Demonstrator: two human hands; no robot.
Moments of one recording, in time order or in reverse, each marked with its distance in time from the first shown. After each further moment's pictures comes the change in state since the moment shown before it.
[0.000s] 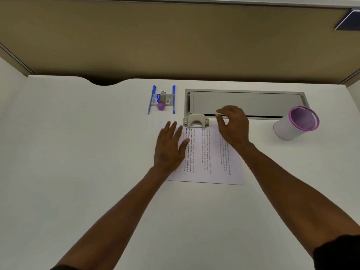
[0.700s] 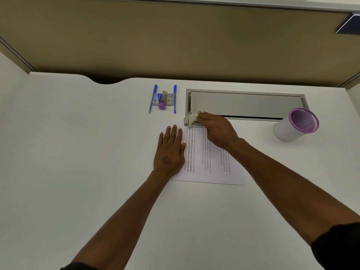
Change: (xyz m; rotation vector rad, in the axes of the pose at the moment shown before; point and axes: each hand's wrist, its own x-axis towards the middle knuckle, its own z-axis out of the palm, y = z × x) left_hand -0.011 -0.012 0.016 0.216 -0.235 -0.023; right_hand -0.002 -0.028 0.018 -0.250 -0.497 -0.285
